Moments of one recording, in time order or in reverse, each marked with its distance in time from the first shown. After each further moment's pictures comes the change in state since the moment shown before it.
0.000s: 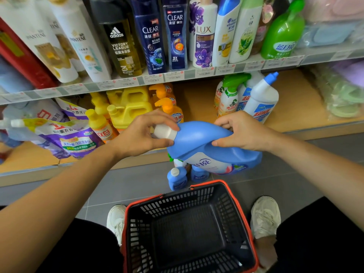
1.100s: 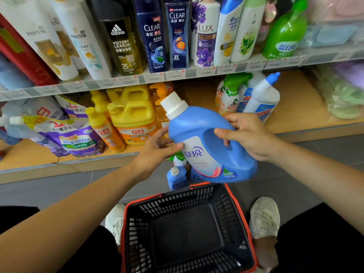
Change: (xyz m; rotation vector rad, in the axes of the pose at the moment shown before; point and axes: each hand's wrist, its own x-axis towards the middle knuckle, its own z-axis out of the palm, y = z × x) left_hand -0.012 -0.032 0.078 -0.775 0.189 -0.476; right_hand -0.008 0.007 0.019 0.476 0.235 0.062
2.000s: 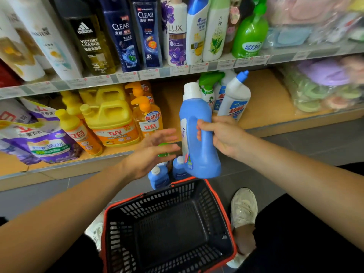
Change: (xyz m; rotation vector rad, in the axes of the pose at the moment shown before) left_hand 0.008 0.001 0.037 -0.155 -0.191 -0.108; right_hand -0.004 -0.003 0.010 0.487 0.304 0.372
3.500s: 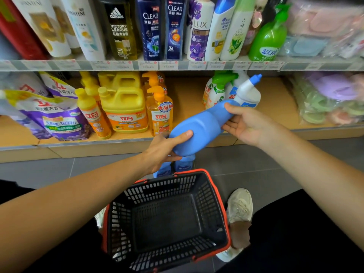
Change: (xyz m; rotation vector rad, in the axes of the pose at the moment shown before) left_hand -0.021 -0.009 0.022 0.040 0.199 -0.071; right_hand -0.014 -0.034 -0.012 0.103 0.070 0.131
